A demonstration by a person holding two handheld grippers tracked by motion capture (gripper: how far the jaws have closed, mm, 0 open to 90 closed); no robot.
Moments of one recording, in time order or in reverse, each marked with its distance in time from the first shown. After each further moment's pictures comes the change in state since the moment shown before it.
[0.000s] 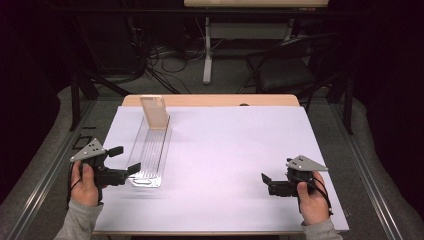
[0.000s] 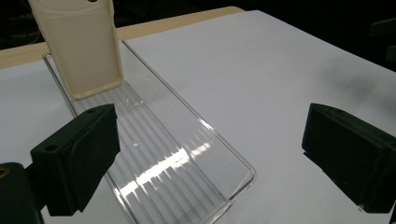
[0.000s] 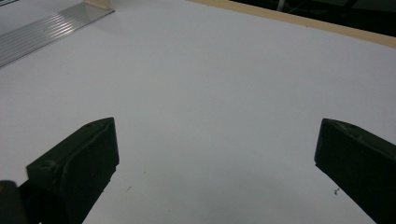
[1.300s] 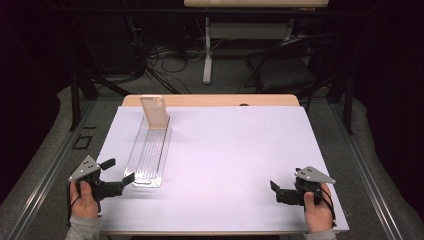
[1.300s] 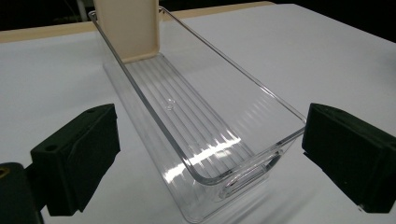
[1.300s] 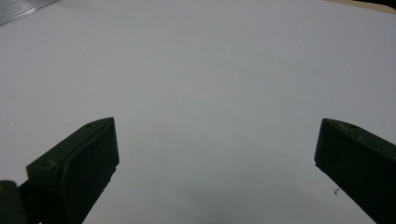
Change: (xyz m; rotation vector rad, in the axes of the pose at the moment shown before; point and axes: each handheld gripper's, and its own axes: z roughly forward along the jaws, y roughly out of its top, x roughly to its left) left arm 0.011 -0.055 -0.003 -0.042 0.119 -0.025; right arm -0.017 -0.041 -0.002 0.004 -0.062 0.046
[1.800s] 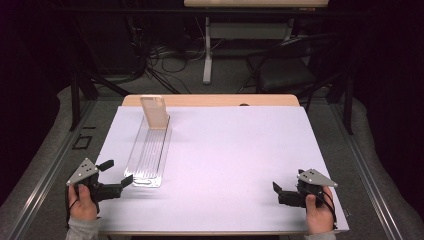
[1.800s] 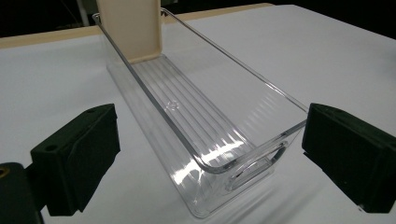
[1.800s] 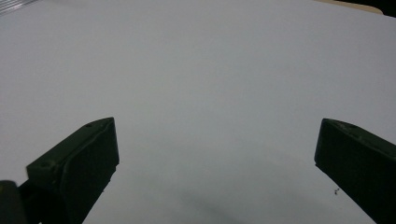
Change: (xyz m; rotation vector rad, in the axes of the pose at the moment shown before) left arm 0.003 -0.008 -0.003 -0.022 0.005 0.018; right arm -0.005 -0.009 -0.001 -0.016 -0.025 -0.009
